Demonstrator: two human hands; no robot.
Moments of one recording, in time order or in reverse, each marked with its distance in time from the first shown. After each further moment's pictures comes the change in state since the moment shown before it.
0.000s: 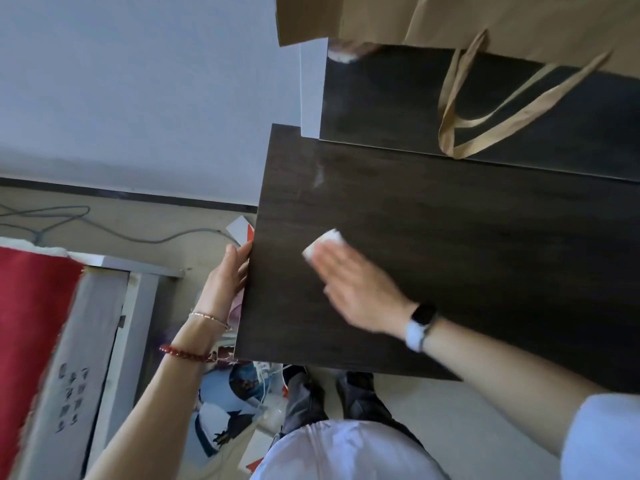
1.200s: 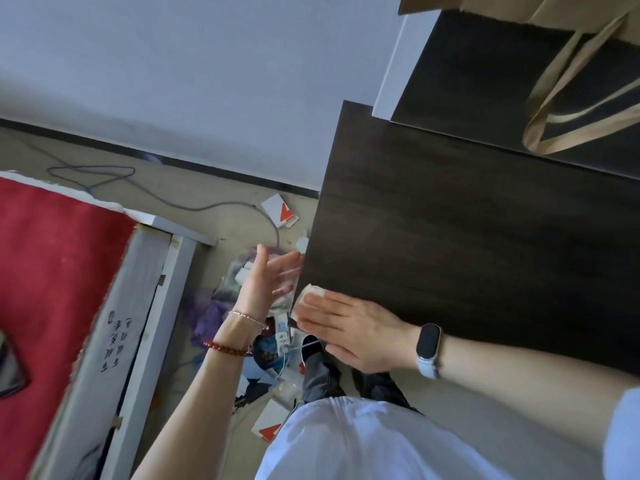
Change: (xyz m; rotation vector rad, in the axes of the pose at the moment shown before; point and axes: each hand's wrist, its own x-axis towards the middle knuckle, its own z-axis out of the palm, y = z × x) left_hand -0.022 -0.030 -0.040 -0.122 -0.117 -0.148; right_hand 0.006 -0.078 0.018 0.007 -0.279 -0.407
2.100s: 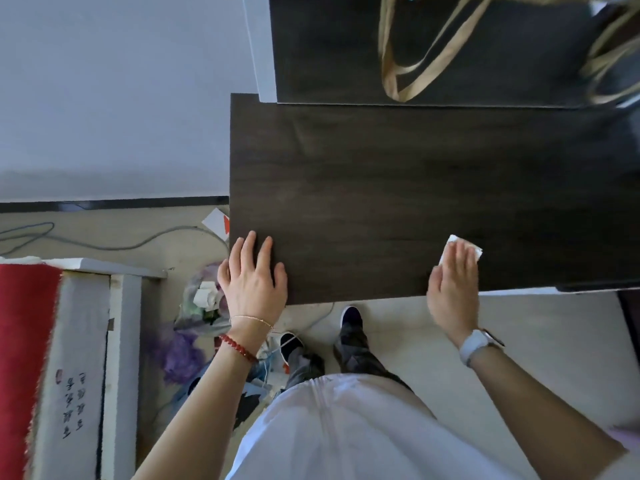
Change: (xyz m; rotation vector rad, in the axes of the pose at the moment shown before) left_hand -0.021 -0.049 0.070 1.382 0.405 0.603; right_hand -0.175 -0.027 0.046 0.244 0.468 1.643
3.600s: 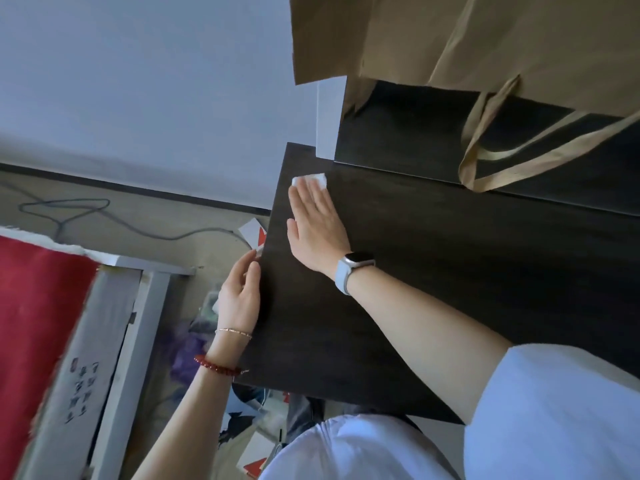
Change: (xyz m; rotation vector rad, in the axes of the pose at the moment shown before) left_hand 0.091 -0.011 -0.033 -0.869 0.151 -0.501; right_hand 0.148 -0.273 0.035 -0.046 -0.241 -0.859
